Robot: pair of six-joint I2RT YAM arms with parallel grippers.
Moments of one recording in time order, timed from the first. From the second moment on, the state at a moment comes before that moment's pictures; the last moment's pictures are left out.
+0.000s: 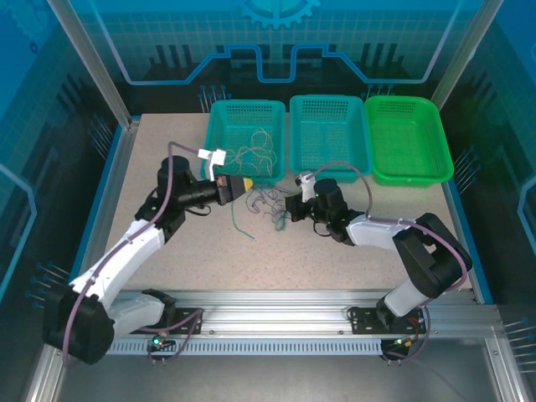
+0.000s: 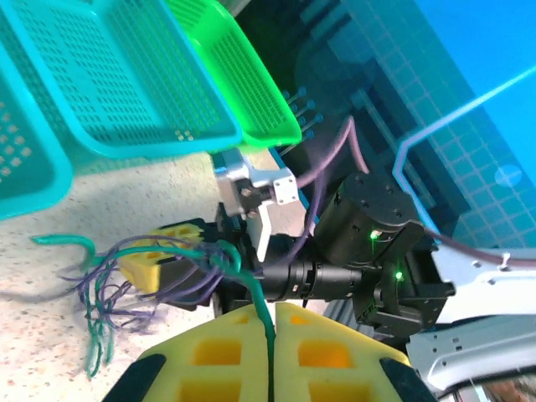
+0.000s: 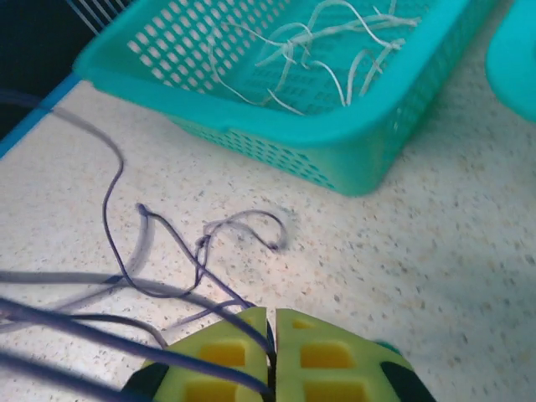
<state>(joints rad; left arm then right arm) -0.28 1.10 0.81 0.02 0.76 -0.65 0.56 1.57 0.65 0.45 -0.22 0.31</state>
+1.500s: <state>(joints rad) -0.19 0.95 0.81 -0.05 0.76 -0.60 0.55 1.00 0.62 0.05 -0.30 0.10</state>
